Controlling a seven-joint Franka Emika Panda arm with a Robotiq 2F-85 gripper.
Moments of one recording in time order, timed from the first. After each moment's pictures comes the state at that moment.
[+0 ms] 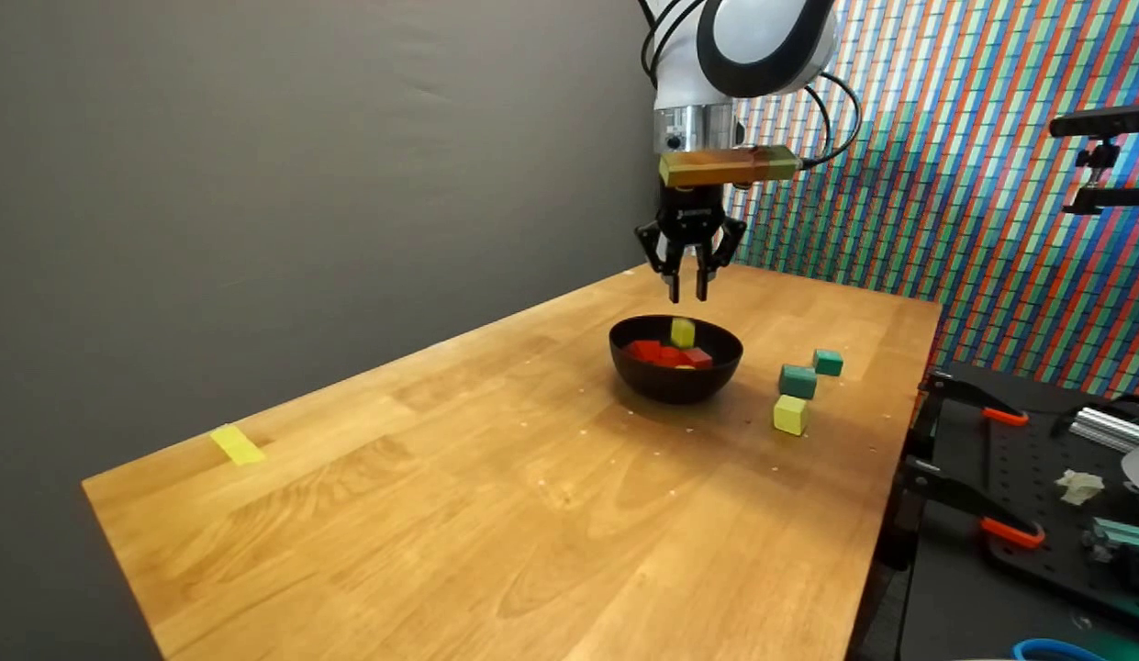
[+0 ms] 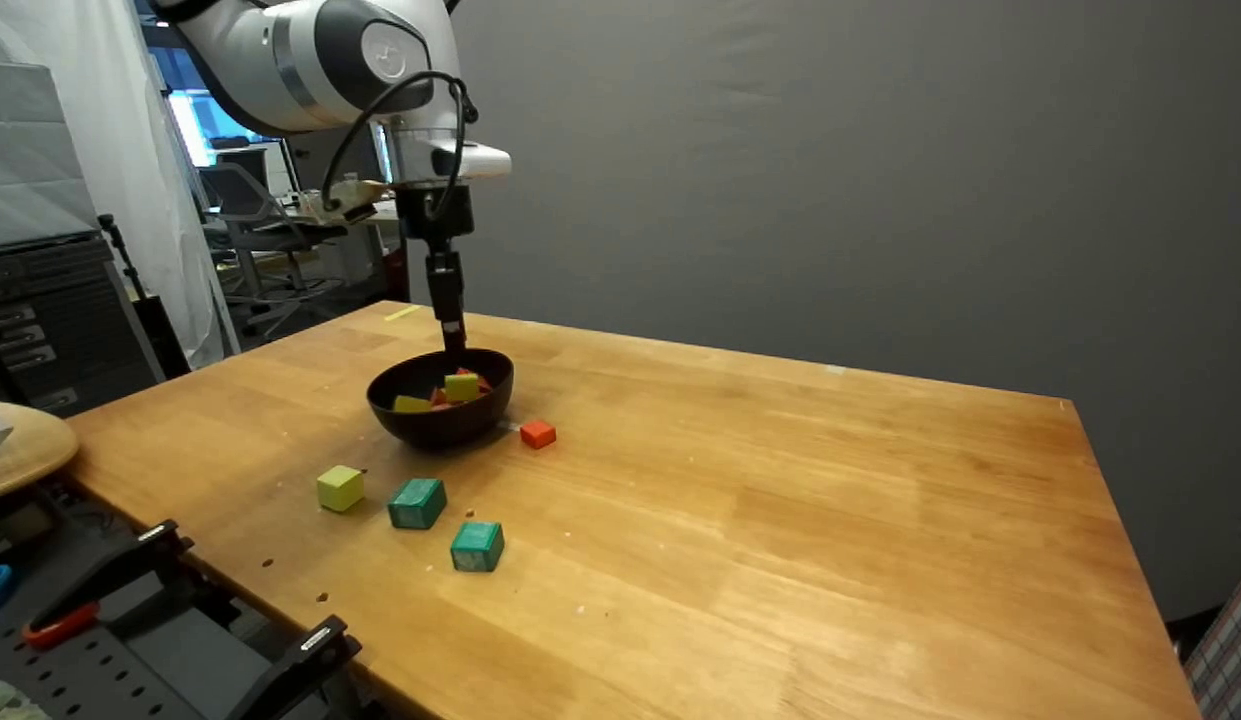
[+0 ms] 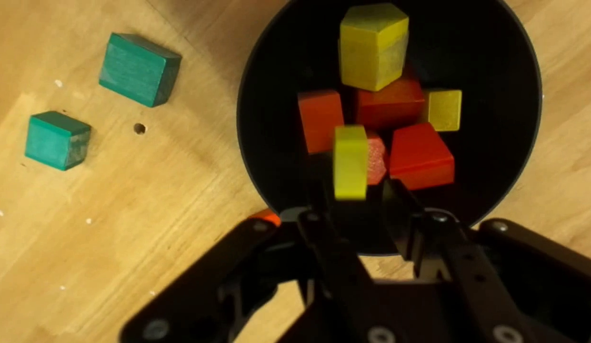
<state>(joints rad) 0.20 0.22 -0.07 -2.29 -0.04 2.43 0.91</state>
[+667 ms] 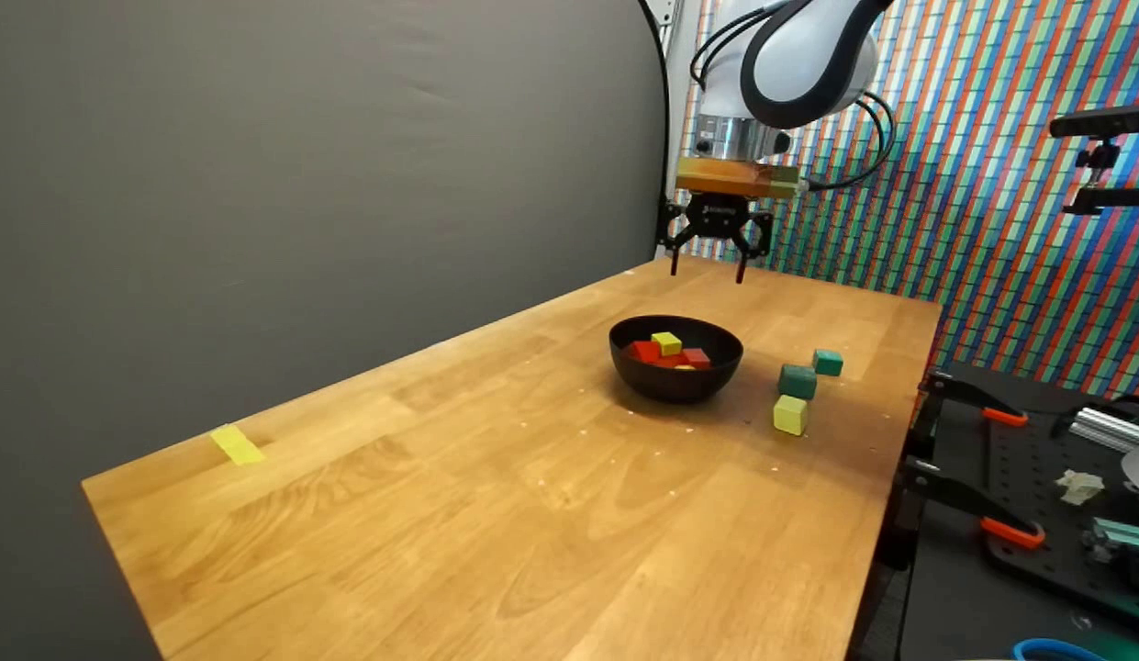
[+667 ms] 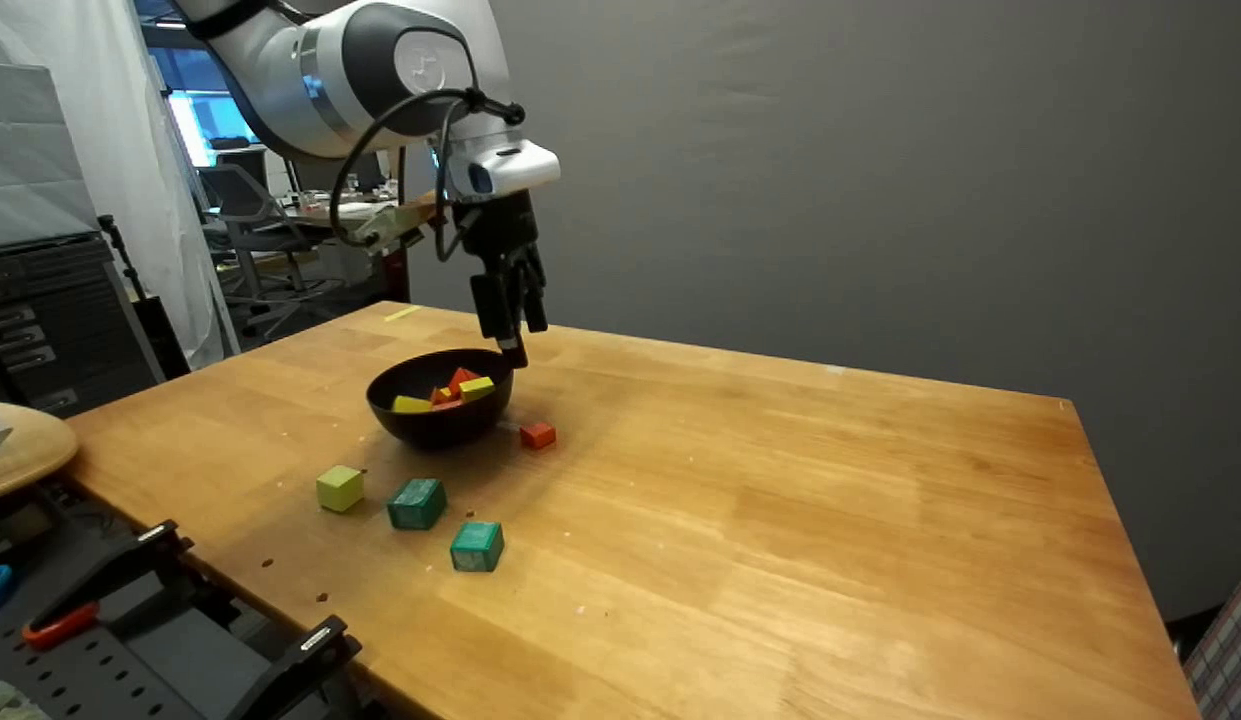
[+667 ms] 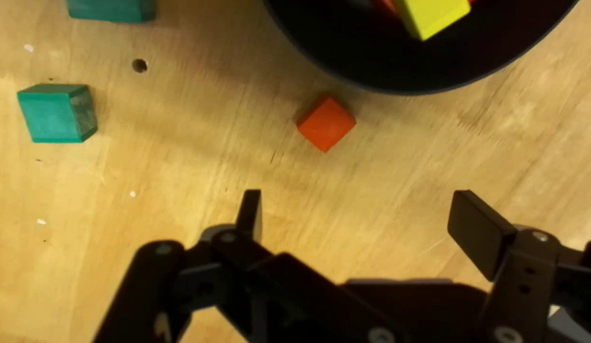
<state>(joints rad) 0.12 0.20 -0.17 -2.39 -0.10 2.67 1.16</state>
